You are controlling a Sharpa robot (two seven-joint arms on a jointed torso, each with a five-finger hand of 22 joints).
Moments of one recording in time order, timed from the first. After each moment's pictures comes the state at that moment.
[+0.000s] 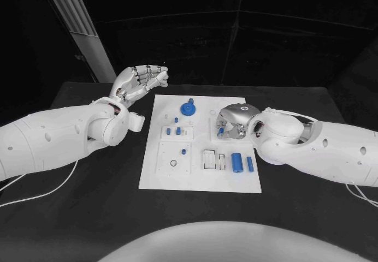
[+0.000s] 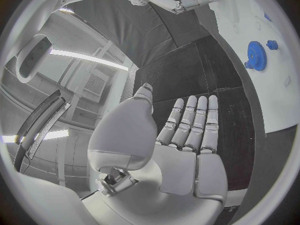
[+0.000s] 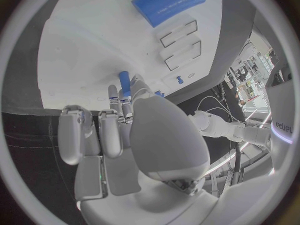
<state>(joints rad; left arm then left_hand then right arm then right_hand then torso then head) 1.29 -0.75 -0.23 1.32 -0.14 -0.31 0.68 1.24 -0.02 -0.07 0.29 0.24 0.64 0.18 0.27 0.07 0.63 0.23 0.46 0.07 0.44 0.21 0.68 0.28 0.15 0.54 0.29 0.16 0.75 1.17 -0.79 -0.09 1.64 -1.72 -0.18 -0.40 1.58 -0.05 0.09 0.28 0.04 1.00 0.18 0.09 0.07 1.11 0.11 0.13 0.06 1.47 0.02 1.47 1.31 0.02 1.47 0.12 1.43 1.31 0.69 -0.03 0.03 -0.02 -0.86</state>
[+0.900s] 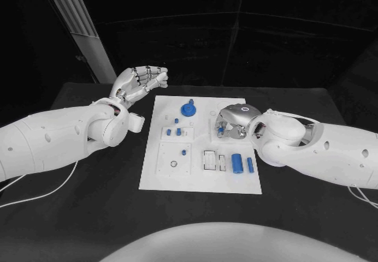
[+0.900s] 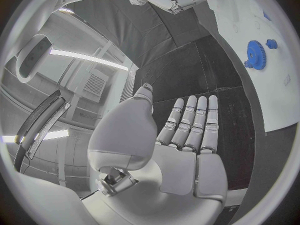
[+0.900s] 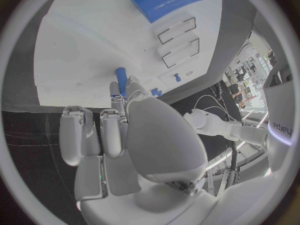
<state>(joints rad) 1.29 -0.75 -0.23 1.32 -0.14 -0.31 0.68 1.24 -0.02 -0.07 0.29 0.24 0.64 0.18 0.27 0.07 0.63 0.23 0.46 0.07 0.44 0.21 0.68 0.28 0.15 0.54 0.29 0.16 0.75 1.17 -0.80 -0.09 1.65 -1.73 -0.22 -0.38 1.65 0.00 0.14 0.28 0.04 1.11 0.12 0.14 0.09 1.22 0.06 0.13 0.06 1.47 0.00 1.47 1.31 0.02 1.47 0.11 1.45 1.31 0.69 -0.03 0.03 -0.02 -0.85</state>
